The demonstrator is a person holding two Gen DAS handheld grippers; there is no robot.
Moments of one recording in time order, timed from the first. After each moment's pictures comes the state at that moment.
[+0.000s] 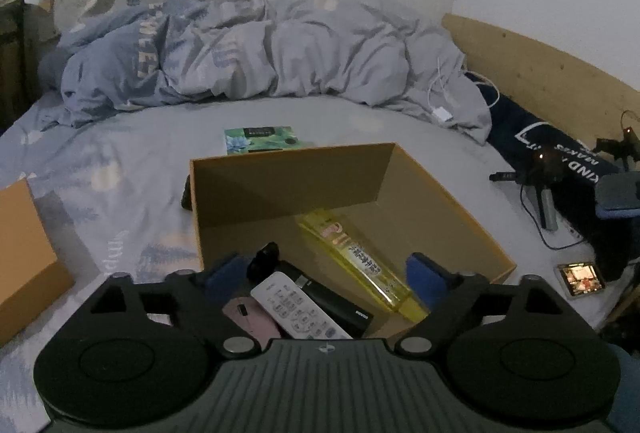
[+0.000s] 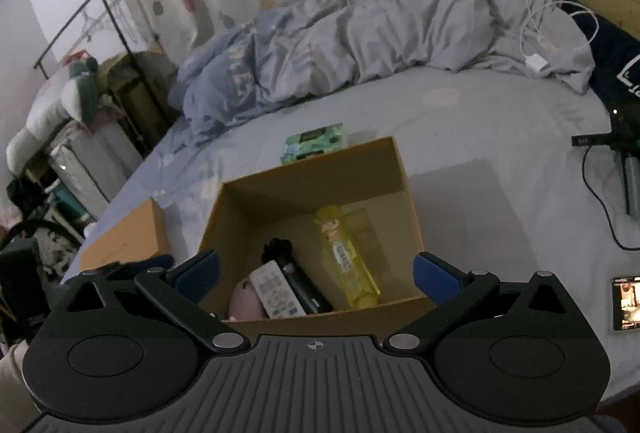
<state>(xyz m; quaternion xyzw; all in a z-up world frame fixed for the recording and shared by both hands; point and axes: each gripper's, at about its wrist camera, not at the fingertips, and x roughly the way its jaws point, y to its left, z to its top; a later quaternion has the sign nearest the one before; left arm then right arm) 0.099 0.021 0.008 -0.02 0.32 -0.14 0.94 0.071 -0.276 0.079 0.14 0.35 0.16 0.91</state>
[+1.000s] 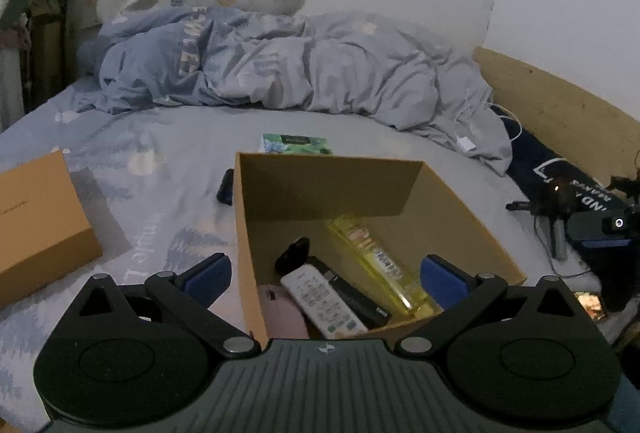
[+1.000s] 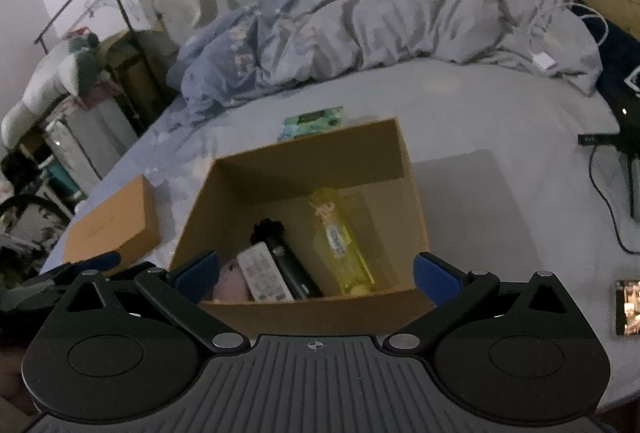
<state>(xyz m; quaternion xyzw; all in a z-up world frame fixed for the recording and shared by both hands) 0.074 0.049 0.012 -0.07 0.29 -0.10 0.95 0.075 -0.264 0.061 0.11 0.36 0.17 0.91</state>
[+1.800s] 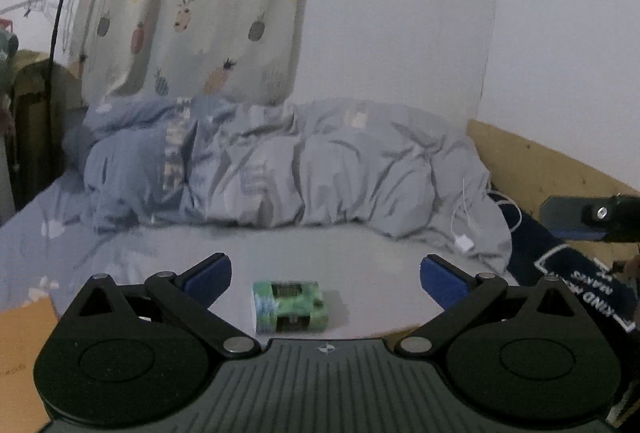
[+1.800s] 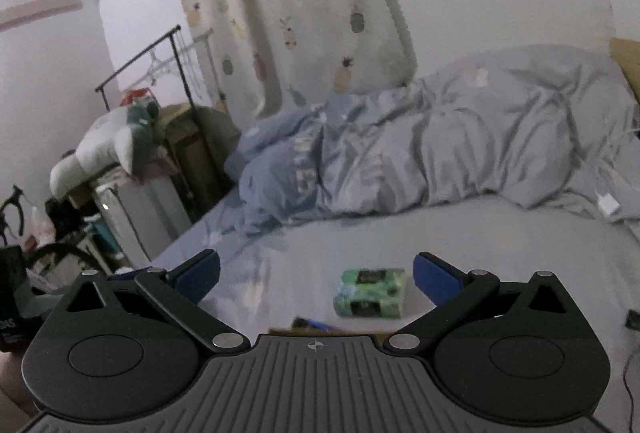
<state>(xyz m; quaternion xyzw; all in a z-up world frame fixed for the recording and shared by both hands) 0.172 0.041 0.132 -0.05 0.19 -0.10 0.97 0.203 -0.255 0.200 0.11 0.23 0.25 0.93</state>
